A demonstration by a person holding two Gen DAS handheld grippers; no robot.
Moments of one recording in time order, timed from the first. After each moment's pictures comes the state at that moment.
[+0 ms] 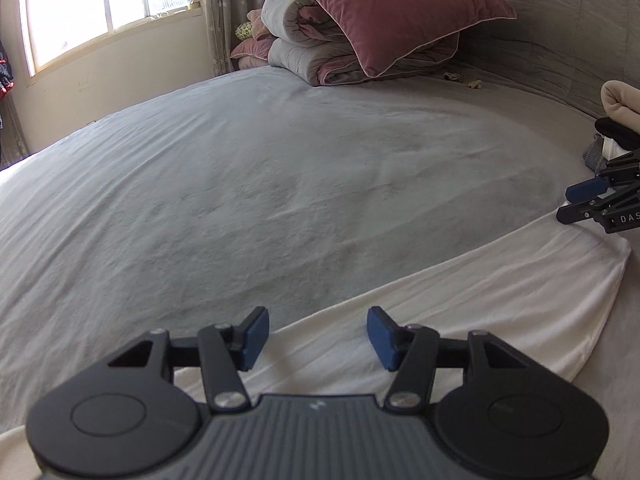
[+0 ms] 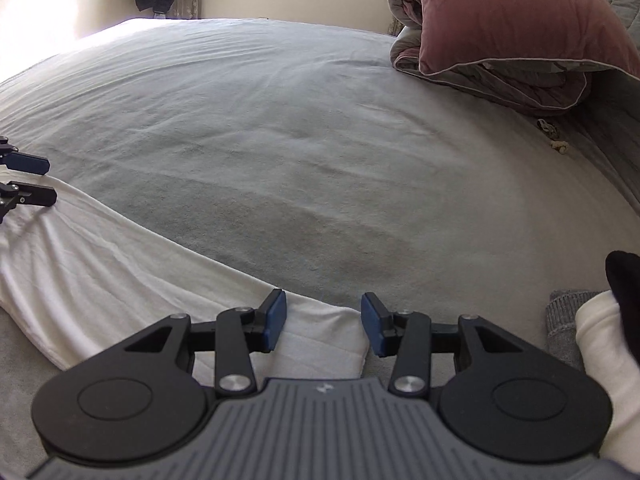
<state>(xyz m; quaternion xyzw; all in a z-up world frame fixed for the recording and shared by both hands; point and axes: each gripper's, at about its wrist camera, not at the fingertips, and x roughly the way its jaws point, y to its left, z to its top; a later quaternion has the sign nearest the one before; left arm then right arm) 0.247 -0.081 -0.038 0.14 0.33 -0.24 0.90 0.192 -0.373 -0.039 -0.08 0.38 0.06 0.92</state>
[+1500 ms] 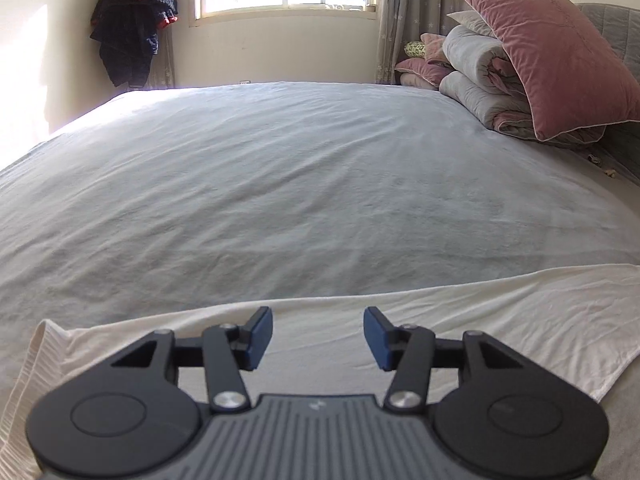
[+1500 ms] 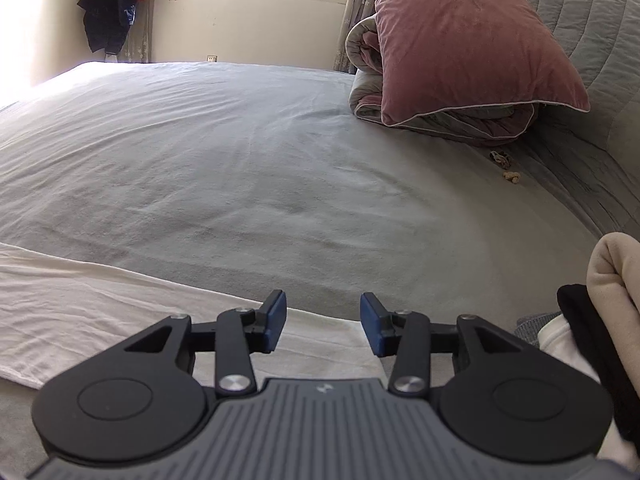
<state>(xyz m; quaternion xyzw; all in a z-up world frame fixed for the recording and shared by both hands) 0.198 0.124 -0.011 0.00 0.32 -0.02 0.95 0.186 -0.314 0.012 -0.06 0.33 -0.03 0.94</state>
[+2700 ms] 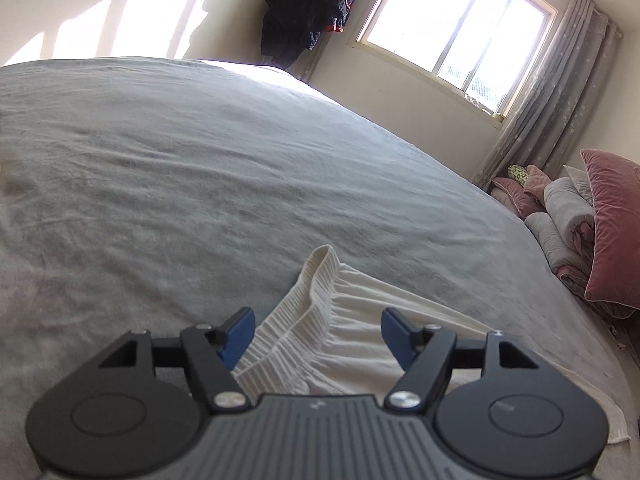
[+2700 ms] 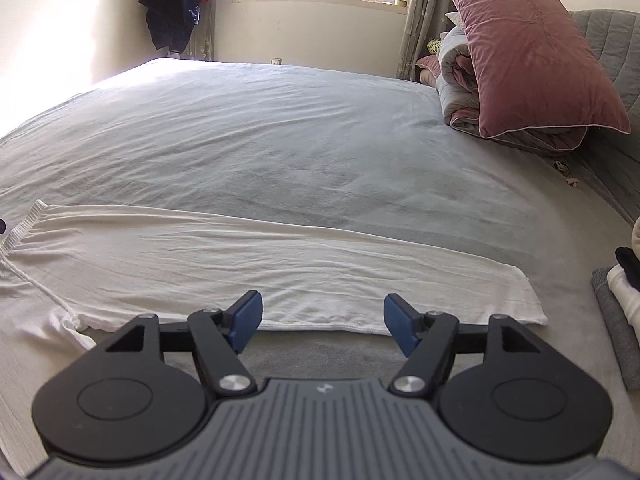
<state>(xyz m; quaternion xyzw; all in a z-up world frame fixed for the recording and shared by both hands) 0.081 0.293 -0.023 -0.23 0.26 0.10 0.93 0.084 -0.138 0.033 -0.06 0.33 0.03 0.94</state>
